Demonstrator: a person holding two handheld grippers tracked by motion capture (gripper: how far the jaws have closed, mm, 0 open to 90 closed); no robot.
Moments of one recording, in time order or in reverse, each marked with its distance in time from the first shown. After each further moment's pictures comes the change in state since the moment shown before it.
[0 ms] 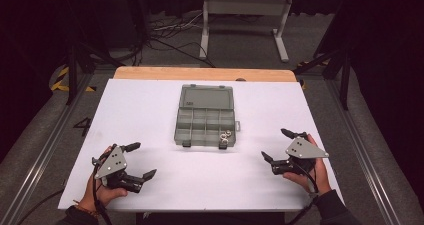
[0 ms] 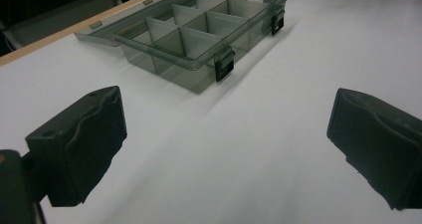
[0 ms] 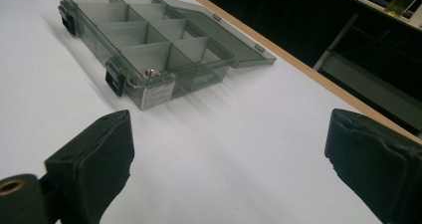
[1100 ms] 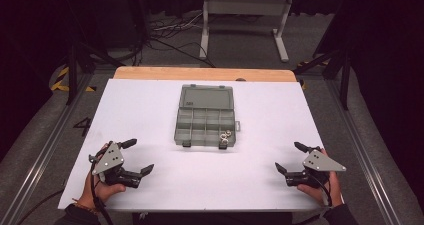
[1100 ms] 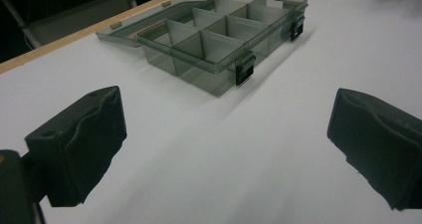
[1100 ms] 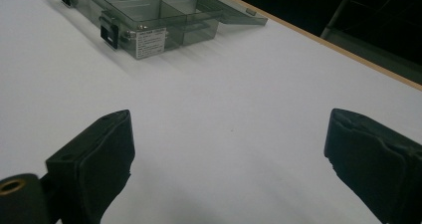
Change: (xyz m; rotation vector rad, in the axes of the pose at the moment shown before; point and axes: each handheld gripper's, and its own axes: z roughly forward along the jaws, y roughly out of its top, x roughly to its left) left arm 0.009 0.001 -0.003 -0.011 0.046 -0.029; right arm -0.006 -0.052 -0.027 0.007 0.003 0.105
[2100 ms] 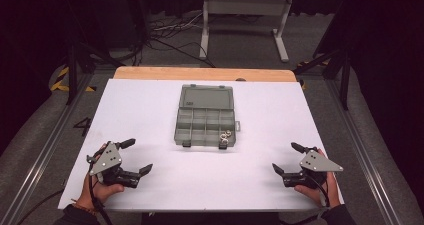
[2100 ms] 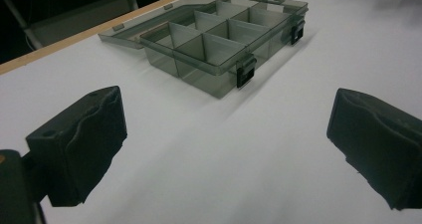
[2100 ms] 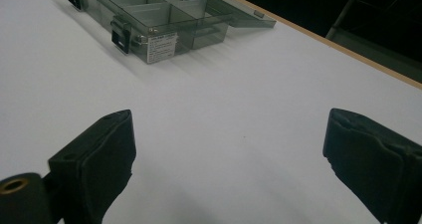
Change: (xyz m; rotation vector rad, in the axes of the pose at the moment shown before) left arm 0.001 -0.001 -0.001 -0.009 0.000 -0.010; right arm 0.007 0.006 0.002 0.002 0.015 -0.002
